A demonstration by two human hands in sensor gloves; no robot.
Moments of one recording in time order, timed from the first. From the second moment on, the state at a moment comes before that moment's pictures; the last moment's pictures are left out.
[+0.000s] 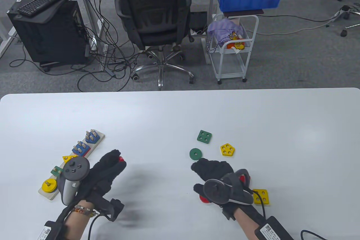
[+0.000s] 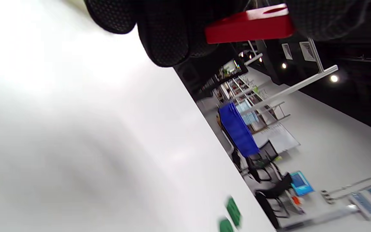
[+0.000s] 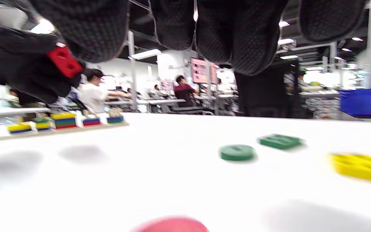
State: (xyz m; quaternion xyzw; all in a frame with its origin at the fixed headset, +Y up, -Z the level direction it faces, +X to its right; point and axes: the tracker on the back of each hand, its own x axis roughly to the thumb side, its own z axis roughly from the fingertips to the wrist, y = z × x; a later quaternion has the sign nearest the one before) left_hand -0.318 -0.699 -0.318 -0.06 0.02 0.46 0.88; right_hand 0.112 -0.691 -0.277 0.24 -0.08 0.97 0.06
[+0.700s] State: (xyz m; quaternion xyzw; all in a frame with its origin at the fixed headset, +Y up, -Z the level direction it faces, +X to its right) left_hand -0.431 -0.723 -0.319 0.01 0.27 0.04 0.96; right_hand 0.175 -0.700 -0.286 0.11 -0.02 0.99 0.01
